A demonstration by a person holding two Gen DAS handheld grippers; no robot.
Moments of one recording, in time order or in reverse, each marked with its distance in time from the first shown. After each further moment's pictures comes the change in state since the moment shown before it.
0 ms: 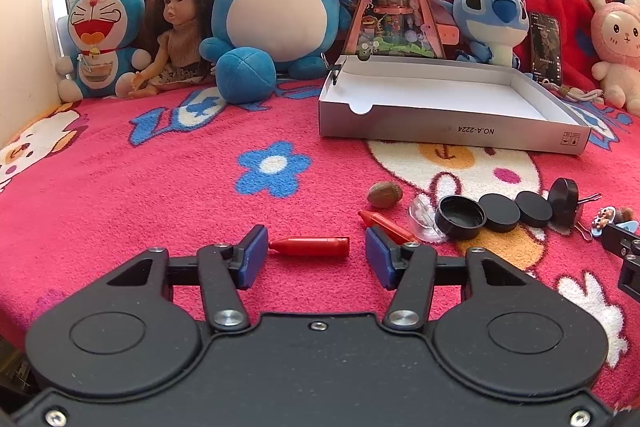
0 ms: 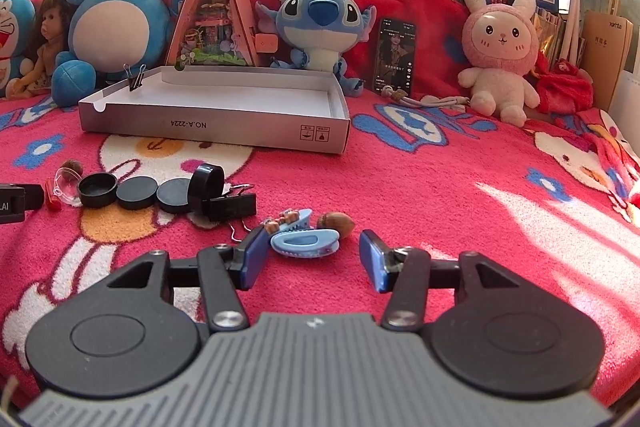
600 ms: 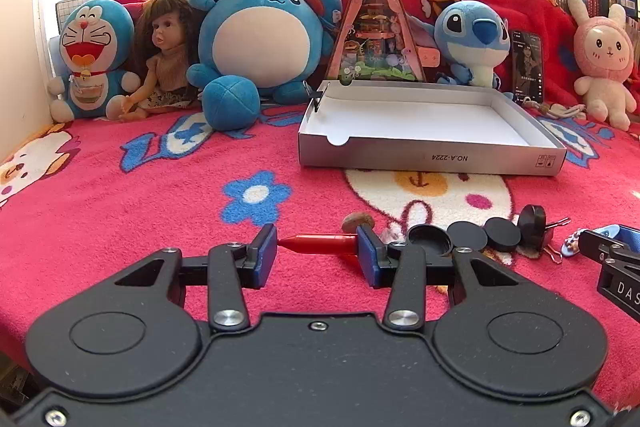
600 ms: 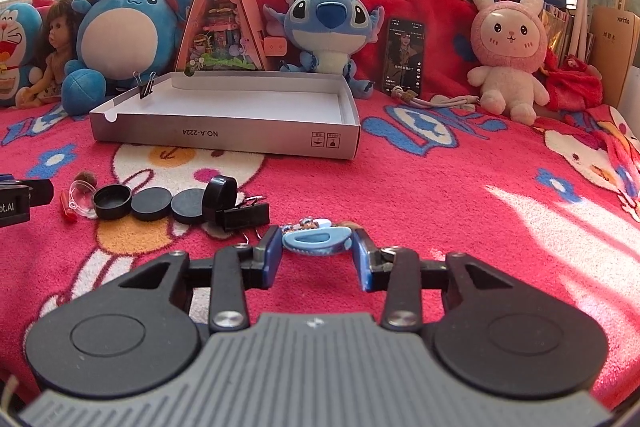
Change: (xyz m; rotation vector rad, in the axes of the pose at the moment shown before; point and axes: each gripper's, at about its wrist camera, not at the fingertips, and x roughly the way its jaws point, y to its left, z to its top) left arm -0.020 -0.008 0.018 0.008 -0.047 -0.043; right arm -0.007 -0.003 0.011 0.026 0.000 0.048
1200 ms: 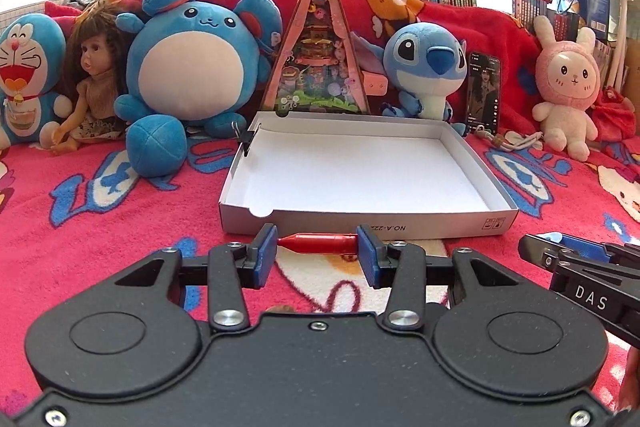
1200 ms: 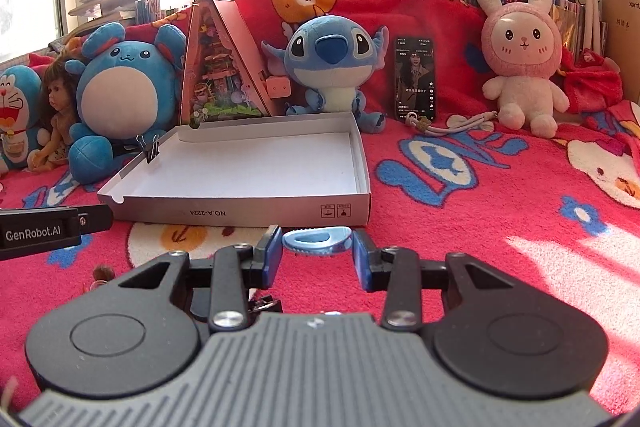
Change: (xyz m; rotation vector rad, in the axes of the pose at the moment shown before) left arm 0.029 -0.026 0.075 0.006 0.030 -0.168; right arm 0.022 -0.020 0.061 0.114 0.004 0.100
